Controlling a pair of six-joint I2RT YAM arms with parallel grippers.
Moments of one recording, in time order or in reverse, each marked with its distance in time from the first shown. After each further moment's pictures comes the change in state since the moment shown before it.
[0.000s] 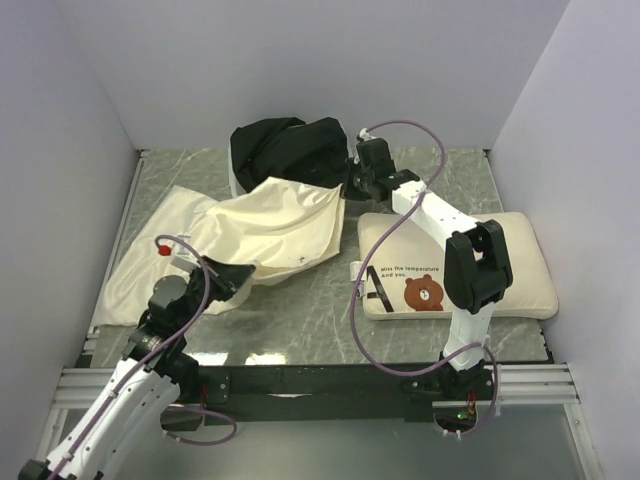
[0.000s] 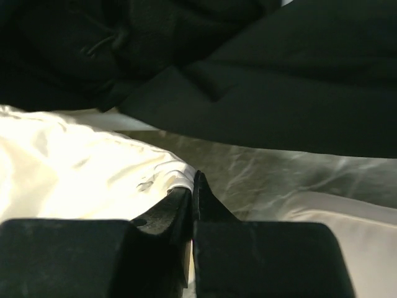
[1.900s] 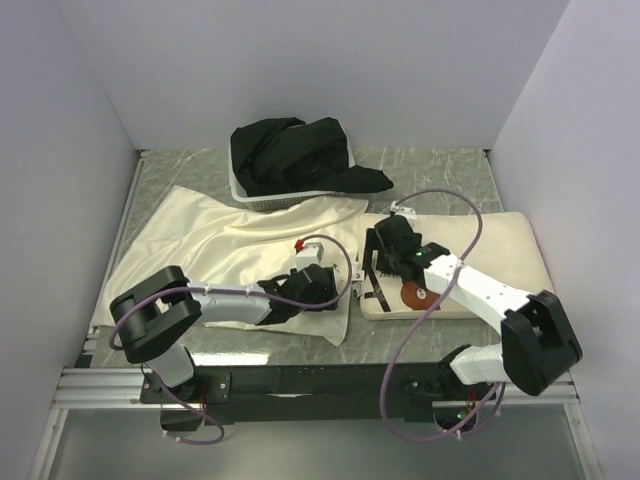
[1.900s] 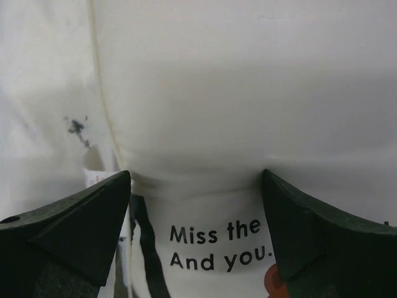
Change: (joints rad) left arm -0.631 1.262 0.446 0.166 -0.420 0.158; right arm 0.113 -0.588 -0.738 -0.057 0.337 0.079
